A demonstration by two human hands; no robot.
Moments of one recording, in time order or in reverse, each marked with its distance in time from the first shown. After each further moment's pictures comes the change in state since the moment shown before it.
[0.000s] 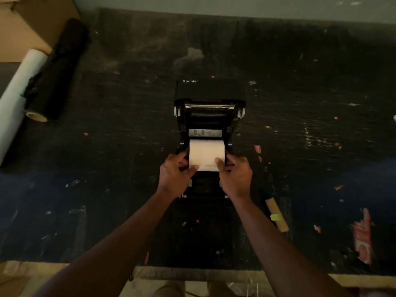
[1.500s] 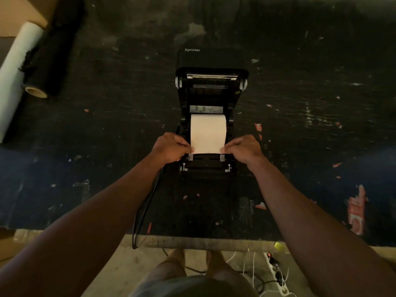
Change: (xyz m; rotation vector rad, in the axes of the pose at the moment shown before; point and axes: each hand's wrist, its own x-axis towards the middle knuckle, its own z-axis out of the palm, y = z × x) left_hand 0.018 -0.010 -0.021 0.135 -0.320 -0.261; right_hand 0.027 0.014 -0.030 -0.111 -0.380 0.256
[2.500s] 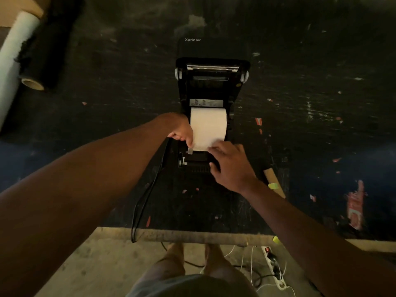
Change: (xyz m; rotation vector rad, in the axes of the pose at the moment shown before) left_hand 0.041 0.066 -0.021 0.643 -0.528 -0.192; right_hand -0.053 0.032 0.035 -0.773 0.087 -0.787
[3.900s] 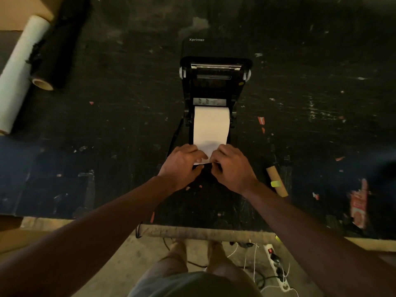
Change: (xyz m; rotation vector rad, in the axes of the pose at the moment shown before) left_hand -0.052 -0.029 0.145 -0.030 0.887 0.659; right_hand -0.009 -0.011 0.002 0.157 0.109 -0.066
